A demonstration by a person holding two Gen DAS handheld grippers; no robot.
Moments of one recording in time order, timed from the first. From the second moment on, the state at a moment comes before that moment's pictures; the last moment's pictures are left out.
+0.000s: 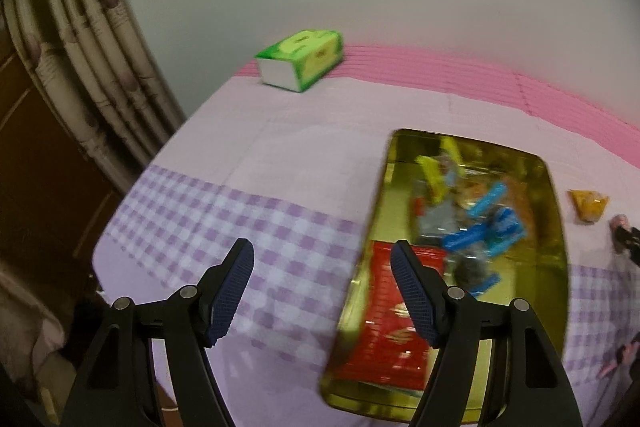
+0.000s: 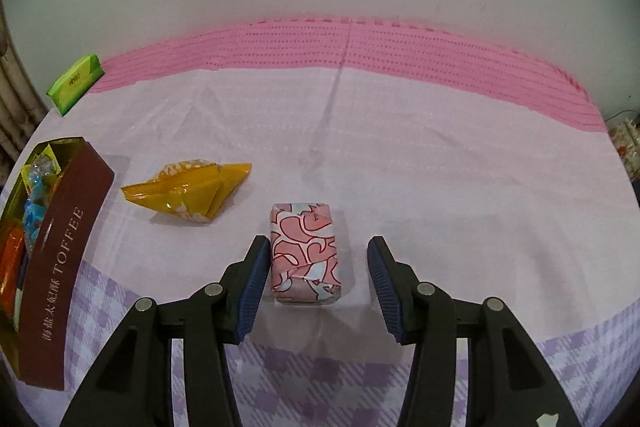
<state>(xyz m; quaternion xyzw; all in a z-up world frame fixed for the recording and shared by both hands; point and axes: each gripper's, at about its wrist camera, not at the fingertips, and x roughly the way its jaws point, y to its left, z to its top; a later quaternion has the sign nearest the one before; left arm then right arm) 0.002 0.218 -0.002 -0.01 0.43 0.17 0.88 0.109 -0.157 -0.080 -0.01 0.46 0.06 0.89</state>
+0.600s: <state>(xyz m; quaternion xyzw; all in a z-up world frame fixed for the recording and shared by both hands) 0.066 0.093 0.009 0.03 0.44 0.04 0.90 0.103 -0.157 -0.081 -0.01 0.44 0.06 0.90</state>
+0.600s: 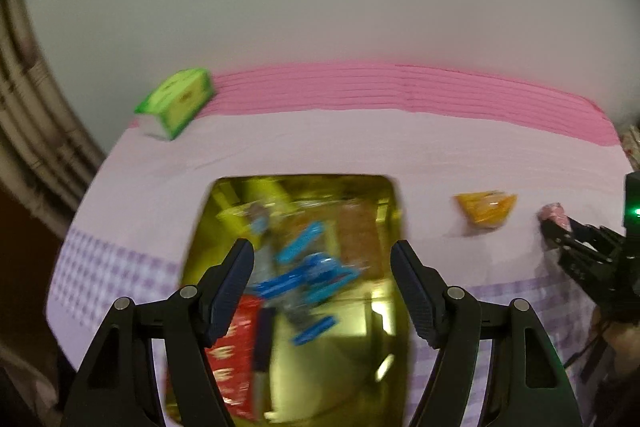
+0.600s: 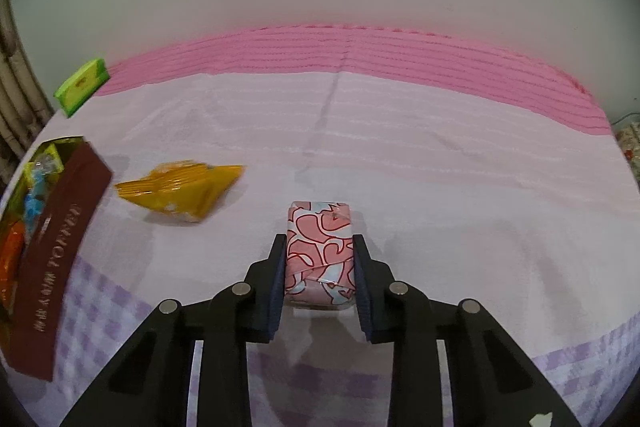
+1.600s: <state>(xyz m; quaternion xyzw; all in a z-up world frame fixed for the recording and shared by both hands) 0.149 -0.046 -0.057 0.04 0.49 -0.09 0.86 0.106 -0.193 -0.083 0.00 0.43 0.00 0.90</state>
